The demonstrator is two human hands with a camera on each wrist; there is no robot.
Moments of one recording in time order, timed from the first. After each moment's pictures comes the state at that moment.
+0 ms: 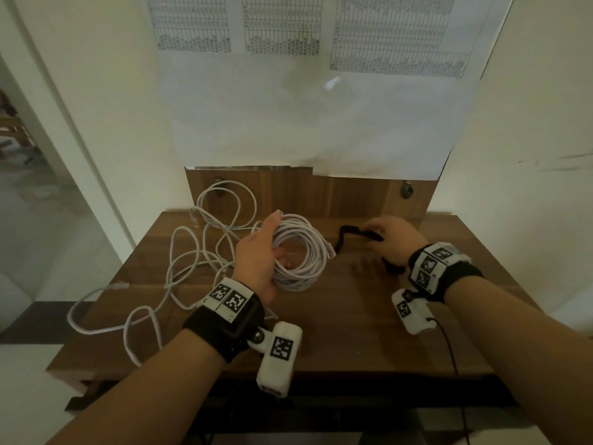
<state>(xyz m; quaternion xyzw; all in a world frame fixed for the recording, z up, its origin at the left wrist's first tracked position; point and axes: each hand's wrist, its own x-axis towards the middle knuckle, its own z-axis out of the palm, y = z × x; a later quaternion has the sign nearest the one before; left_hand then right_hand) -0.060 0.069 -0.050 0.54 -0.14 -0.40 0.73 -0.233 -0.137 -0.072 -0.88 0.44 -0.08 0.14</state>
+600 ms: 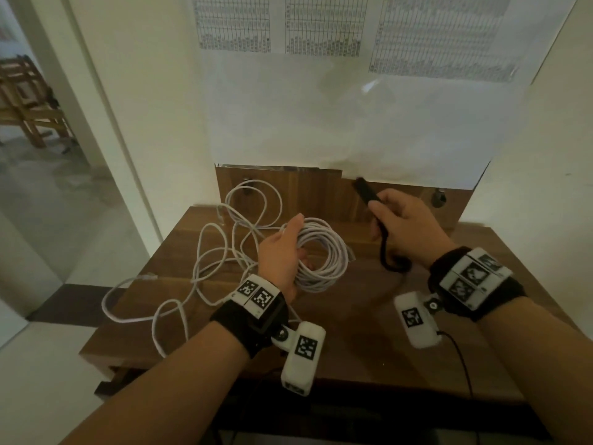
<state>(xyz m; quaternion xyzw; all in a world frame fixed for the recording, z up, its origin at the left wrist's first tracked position) -0.045 0.063 -0.059 0.56 -0.14 -0.38 0.72 -0.197 -0.067 -0.015 -0.83 0.31 -0.30 0.37</state>
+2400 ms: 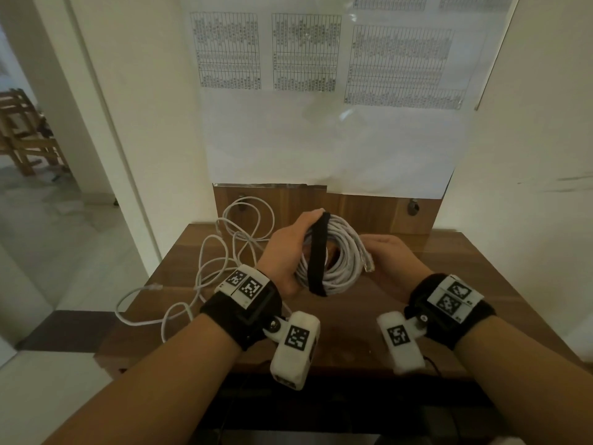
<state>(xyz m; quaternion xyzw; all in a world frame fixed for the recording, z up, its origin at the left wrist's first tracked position) -0.070 0.093 -0.008 0.47 -0.26 -0.51 0.67 -0.226 -0.015 -0.025 -0.64 0.29 -0.27 0.66</state>
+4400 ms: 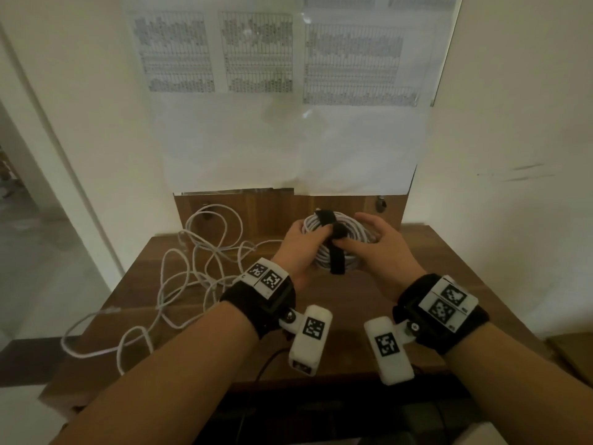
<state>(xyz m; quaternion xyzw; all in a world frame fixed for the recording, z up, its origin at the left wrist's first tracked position) -0.099 0.006 -0.037 0.53 -0.31 -0.48 0.63 -0.255 -0.033 -0.026 -0.63 0.37 -0.38 0.56</state>
